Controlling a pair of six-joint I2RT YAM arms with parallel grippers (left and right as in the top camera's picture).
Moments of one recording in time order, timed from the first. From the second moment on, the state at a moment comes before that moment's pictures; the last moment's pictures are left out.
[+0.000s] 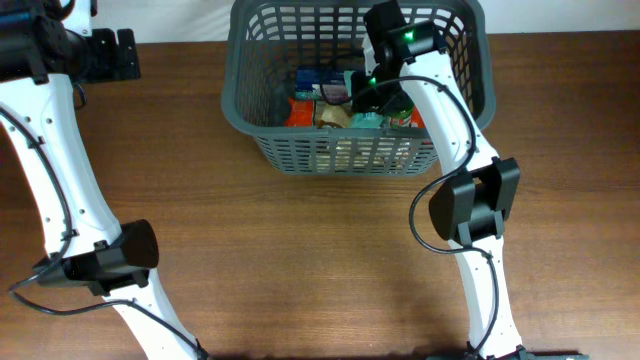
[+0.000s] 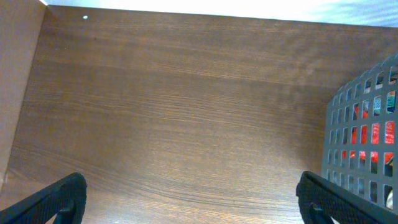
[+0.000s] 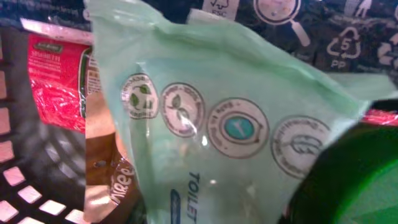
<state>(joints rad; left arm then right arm) 0.21 2.14 2.78 -1.59 0.00 0.11 0.30 2.51 2.57 -1.38 -0.17 0.22</state>
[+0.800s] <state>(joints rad) 0.21 2.14 2.78 -1.59 0.00 0.11 0.31 2.33 2.74 -1.39 -0.14 0.06</state>
